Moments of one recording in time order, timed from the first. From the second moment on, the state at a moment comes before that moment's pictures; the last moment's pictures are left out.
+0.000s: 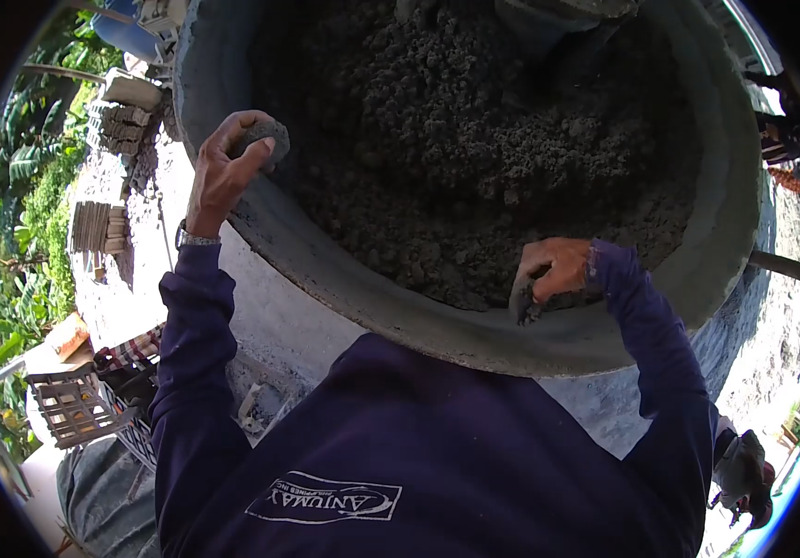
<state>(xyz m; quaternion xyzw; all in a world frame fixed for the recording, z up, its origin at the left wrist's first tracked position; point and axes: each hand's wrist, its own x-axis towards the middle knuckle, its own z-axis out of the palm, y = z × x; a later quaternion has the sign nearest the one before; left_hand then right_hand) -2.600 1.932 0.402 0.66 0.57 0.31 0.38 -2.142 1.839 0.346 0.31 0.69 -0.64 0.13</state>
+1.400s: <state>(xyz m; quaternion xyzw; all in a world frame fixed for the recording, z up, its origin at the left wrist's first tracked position) -2.368 1.883 0.400 0.67 0.06 -0.43 0.60 -2.214 1.690 0.459 0.75 0.52 0.08 -0.40</state>
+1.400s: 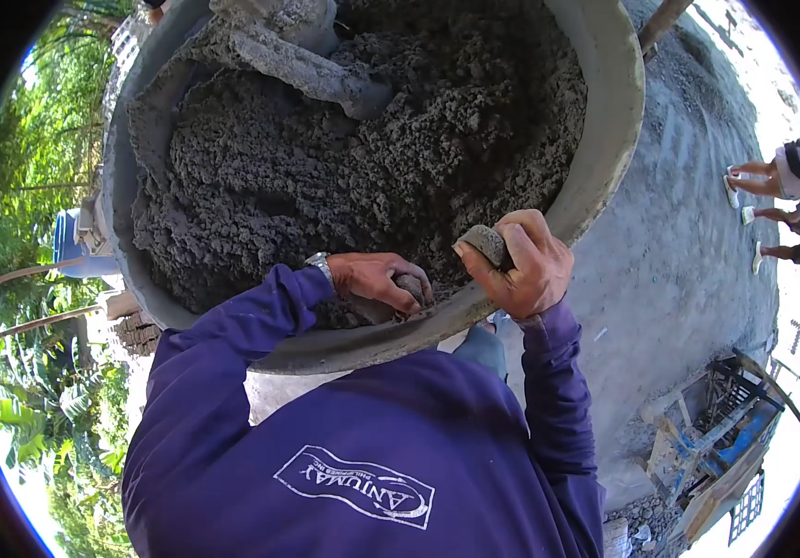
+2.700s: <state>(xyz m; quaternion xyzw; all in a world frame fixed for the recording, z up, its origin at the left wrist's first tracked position) -2.412 1.476 0.146 0.59 0.42 -0.40 0.56 -2.500 1.218 0.123 0.51 -0.50 -0.22 -0.67</state>
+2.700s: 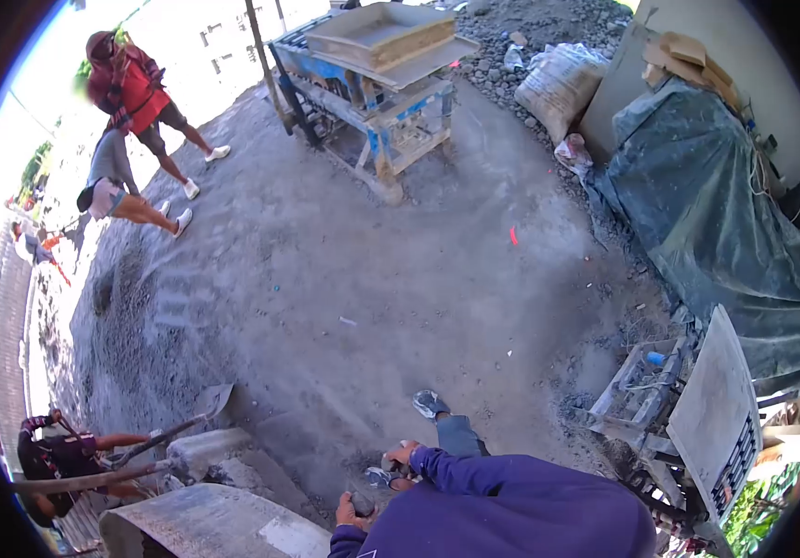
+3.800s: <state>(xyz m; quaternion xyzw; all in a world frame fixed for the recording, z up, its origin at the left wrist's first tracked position) -2.336 1.491 0.348 0.88 0.06 -0.06 0.47 -2.399 1.194 0.125 0.66 -0.28 -0.19 -0.67</state>
